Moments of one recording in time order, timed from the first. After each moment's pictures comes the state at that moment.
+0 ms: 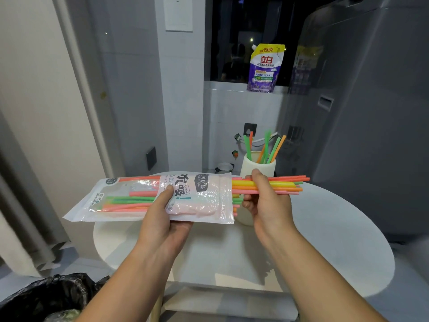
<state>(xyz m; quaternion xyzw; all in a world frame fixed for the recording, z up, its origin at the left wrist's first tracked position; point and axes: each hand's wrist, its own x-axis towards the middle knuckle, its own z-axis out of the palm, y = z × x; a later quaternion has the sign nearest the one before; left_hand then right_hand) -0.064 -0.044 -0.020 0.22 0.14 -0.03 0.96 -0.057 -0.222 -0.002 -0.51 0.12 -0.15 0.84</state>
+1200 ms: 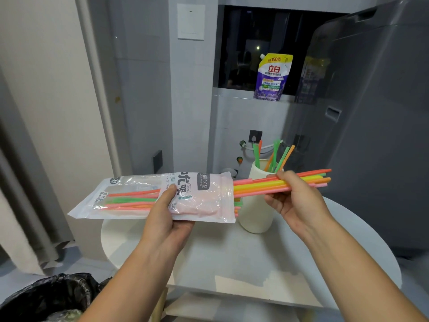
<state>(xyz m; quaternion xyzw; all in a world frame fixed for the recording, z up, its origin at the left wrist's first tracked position) -0.058 -0.032 -0.013 0.21 0.13 -0.03 0.97 -0.056 -0.263 0.034 -0.56 0.09 -0.08 0.82</state>
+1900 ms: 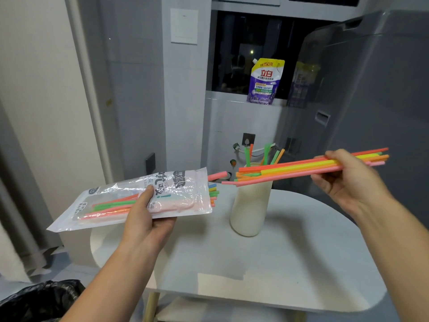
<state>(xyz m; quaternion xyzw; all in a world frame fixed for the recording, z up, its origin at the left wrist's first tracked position) -0.042 -0.012 -0.020 0.17 0.13 0.00 0.98 -0.058 -0.344 0.091 -0.56 0.12 -0.18 0.80</state>
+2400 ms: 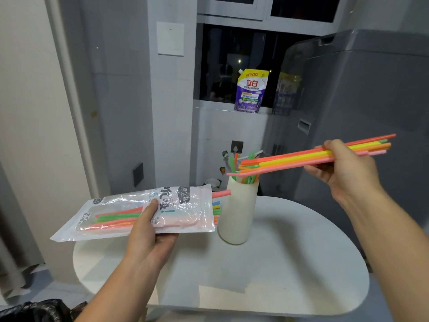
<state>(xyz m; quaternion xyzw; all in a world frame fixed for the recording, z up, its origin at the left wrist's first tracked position) -0.049 -0.041 -0.023 0.20 0.12 -0.03 0.97 -0.064 -0.352 0.121 -0.59 0.12 -0.31 0.74</state>
